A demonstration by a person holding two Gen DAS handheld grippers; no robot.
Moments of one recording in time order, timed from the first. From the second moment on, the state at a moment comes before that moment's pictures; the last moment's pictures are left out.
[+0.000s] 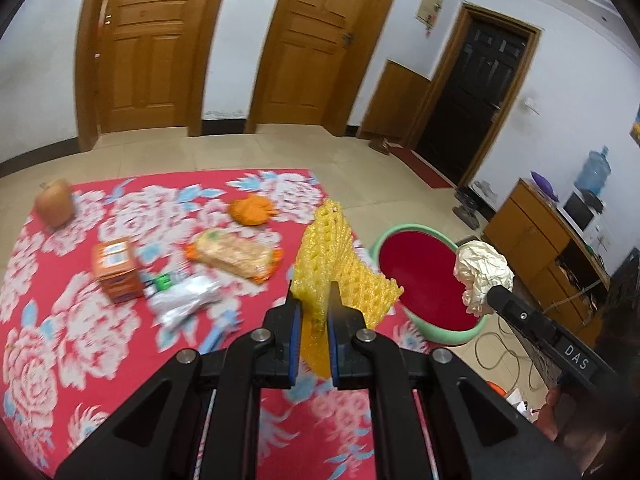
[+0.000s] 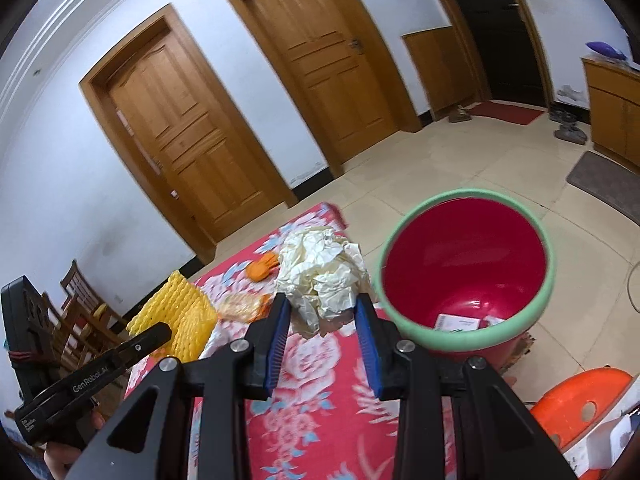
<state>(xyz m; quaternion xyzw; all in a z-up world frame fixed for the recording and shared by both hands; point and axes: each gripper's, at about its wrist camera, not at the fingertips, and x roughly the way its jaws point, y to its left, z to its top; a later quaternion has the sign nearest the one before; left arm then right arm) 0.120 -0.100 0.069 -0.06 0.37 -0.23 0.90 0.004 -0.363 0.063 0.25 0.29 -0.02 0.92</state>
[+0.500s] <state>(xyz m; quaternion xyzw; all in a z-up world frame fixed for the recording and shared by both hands) 0.150 -0.231 0.042 0.01 0.40 -0.30 0.87 0.008 -0.446 0.025 0.32 0.29 -0.12 0.90</state>
